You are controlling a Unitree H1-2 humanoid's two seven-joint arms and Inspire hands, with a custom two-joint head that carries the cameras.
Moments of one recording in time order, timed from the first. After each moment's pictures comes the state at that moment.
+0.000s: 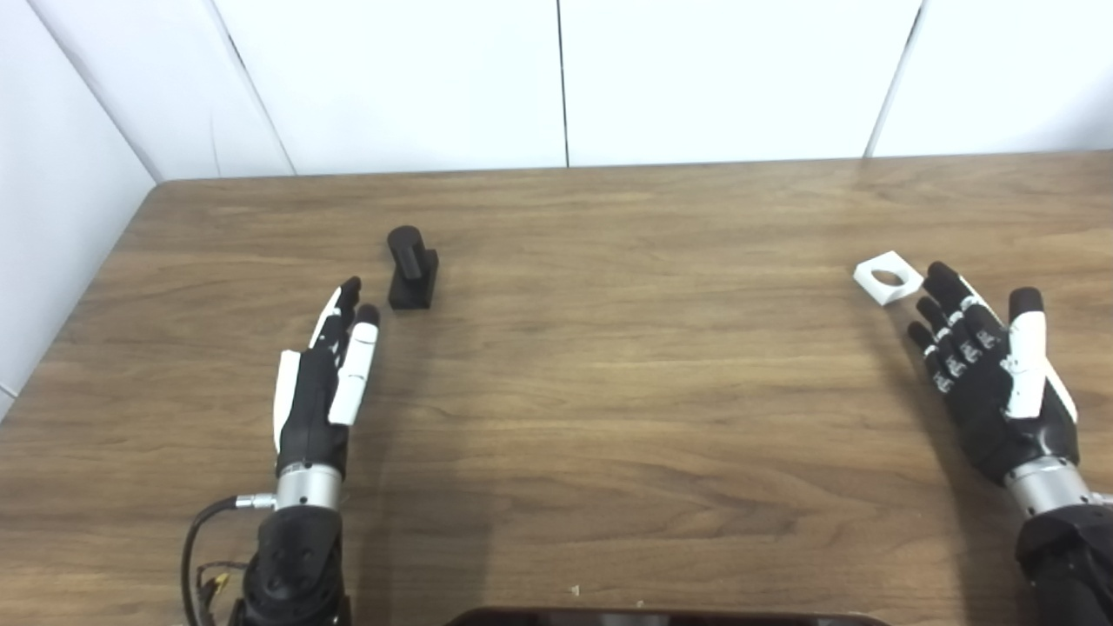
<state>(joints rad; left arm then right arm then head) 0.06 0.08 0.06 -0.35 0.29 0.33 0.09 0.00 -0.23 -0.25 -0.16 0.39 0.26 0.18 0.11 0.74</state>
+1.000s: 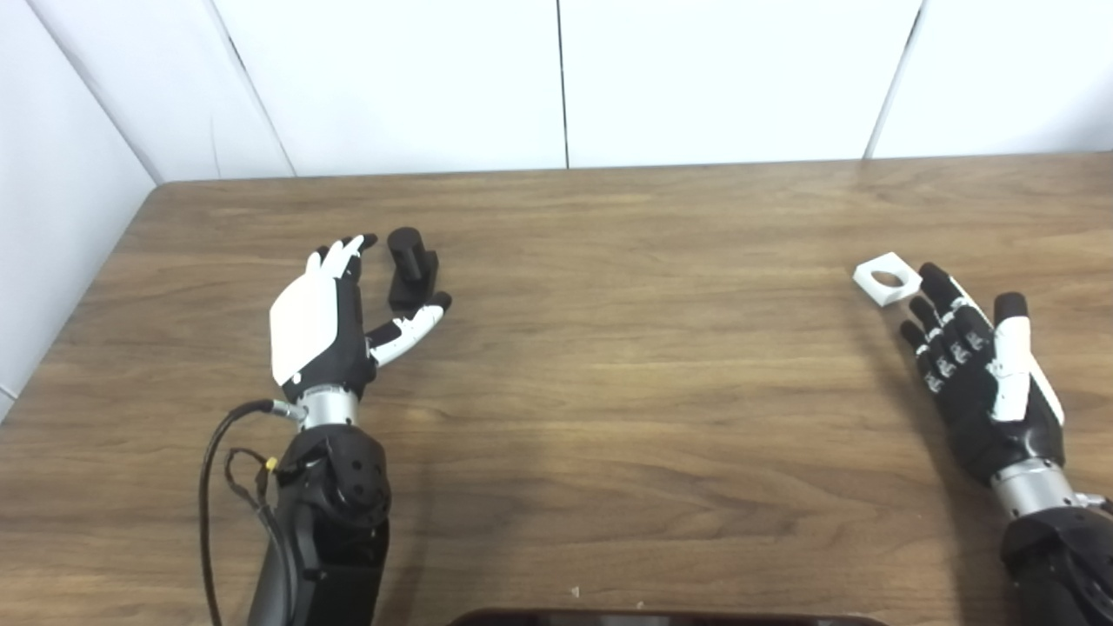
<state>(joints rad) -0.13 0.14 -0.06 -0.20 0.90 0.47 0.03 0.00 -0.22 -0.22 -0.13 0.35 0.18 0.18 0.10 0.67</state>
